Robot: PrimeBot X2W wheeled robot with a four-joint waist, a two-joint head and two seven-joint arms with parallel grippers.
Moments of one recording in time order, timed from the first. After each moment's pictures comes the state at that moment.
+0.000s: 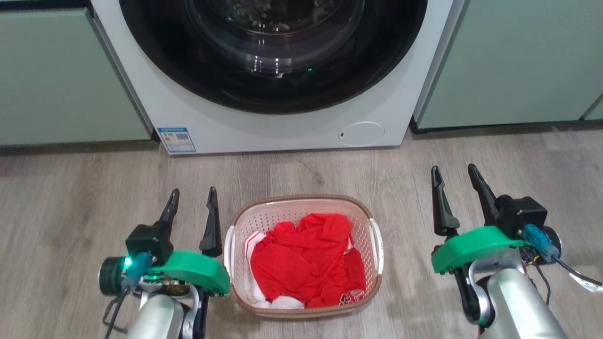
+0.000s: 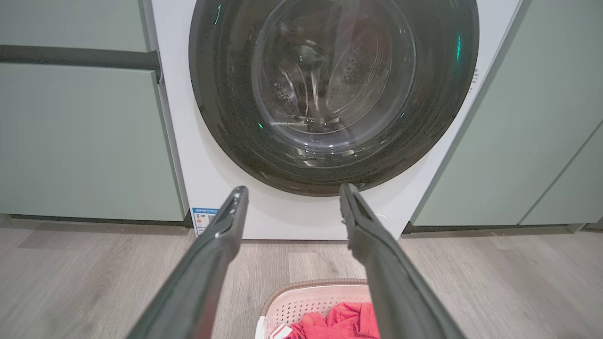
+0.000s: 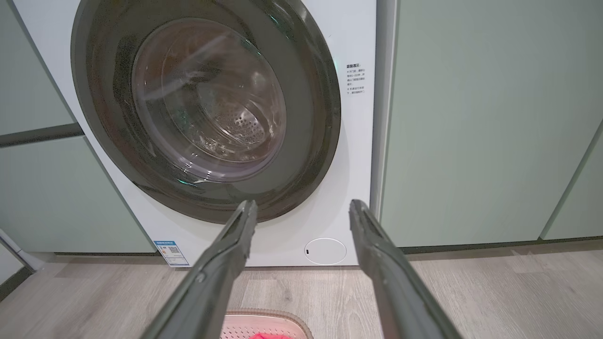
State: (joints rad) left arm -0.10 0.05 -0.26 0.24 -0.27 0.07 -0.26; right arm -0.17 -0.04 0.13 0.24 0.26 0.12 -0.25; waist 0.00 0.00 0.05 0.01
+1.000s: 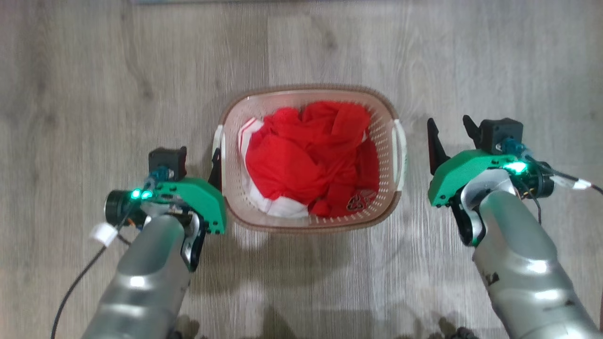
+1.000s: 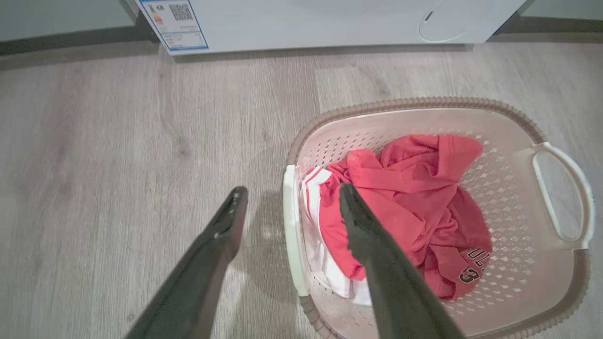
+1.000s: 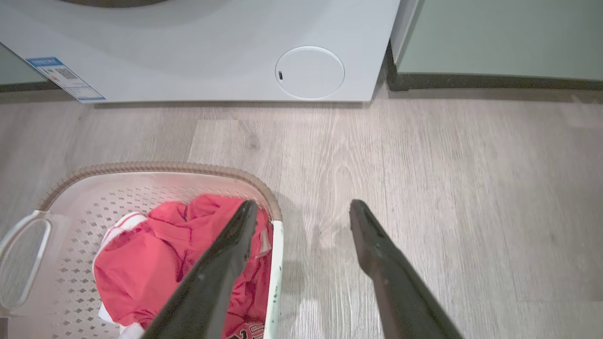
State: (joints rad) left arm -0.57 0.03 -0.35 0.91 -0.29 0.00 -0.26; right arm -0.56 -0.05 0.15 0.70 0.22 0.12 -0.18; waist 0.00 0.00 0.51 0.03
